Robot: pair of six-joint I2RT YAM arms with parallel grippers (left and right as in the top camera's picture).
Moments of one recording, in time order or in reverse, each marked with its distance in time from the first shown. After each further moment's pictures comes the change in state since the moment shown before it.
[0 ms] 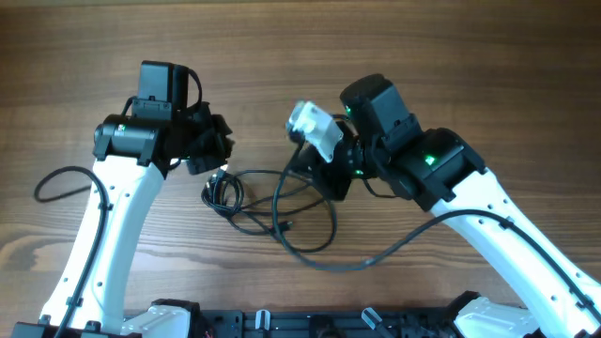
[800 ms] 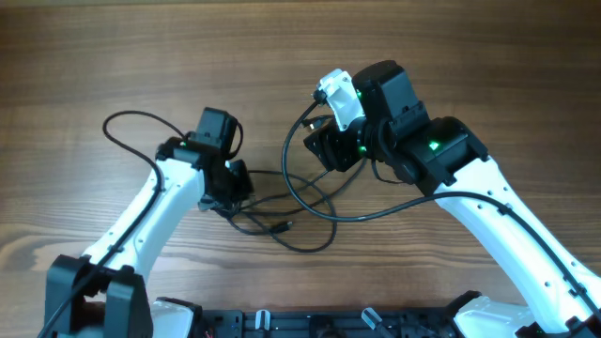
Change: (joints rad) left arm -0.129 0.109 -0.317 0.082 -0.159 1.364; right arm -0.071 0.032 0.000 0.040 0.248 0.225
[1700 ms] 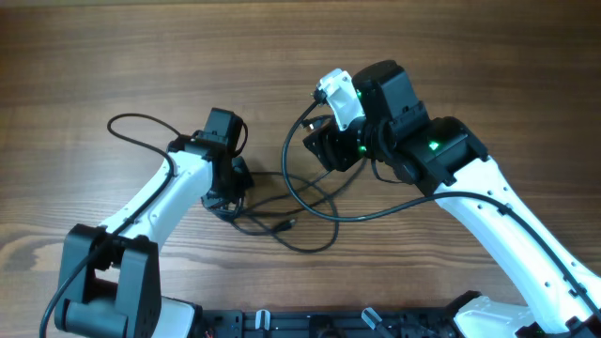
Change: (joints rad) left arm -0.004 0.105 -0.013 0.102 -0.058 -0.103; right arm 0.000 0.000 0.000 0.008 0.000 0.000
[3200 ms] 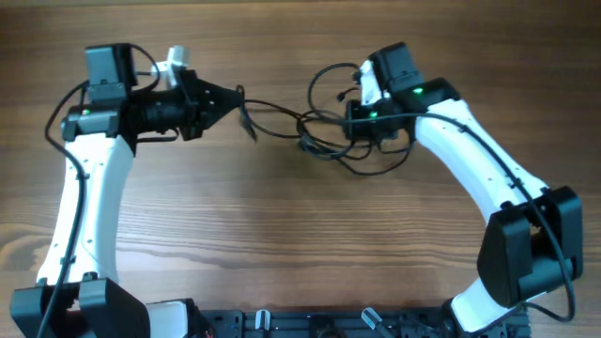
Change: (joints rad) left arm 0.380 -0.096 0.336 0.097 1.049 0.000; right arm -0.243 0.340 0.000 0.007 -0.084 0.310
